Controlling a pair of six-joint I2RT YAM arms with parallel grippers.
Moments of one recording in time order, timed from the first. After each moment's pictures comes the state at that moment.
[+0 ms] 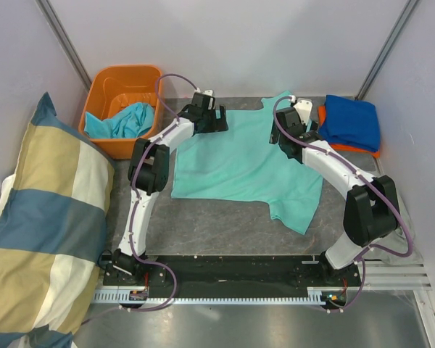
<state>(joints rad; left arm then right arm) -0.38 2.44 2.01 -0.31 0.07 -0.37 0.39 1.63 1.27 -0.38 0.61 0.44</state>
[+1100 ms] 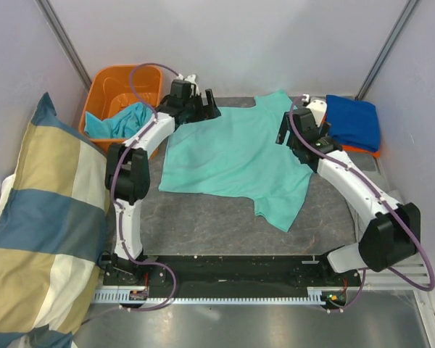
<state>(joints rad) -0.31 2.23 1.90 -0.29 0.22 -0.41 0.38 1.46 1.23 -0.44 0.56 0.45</state>
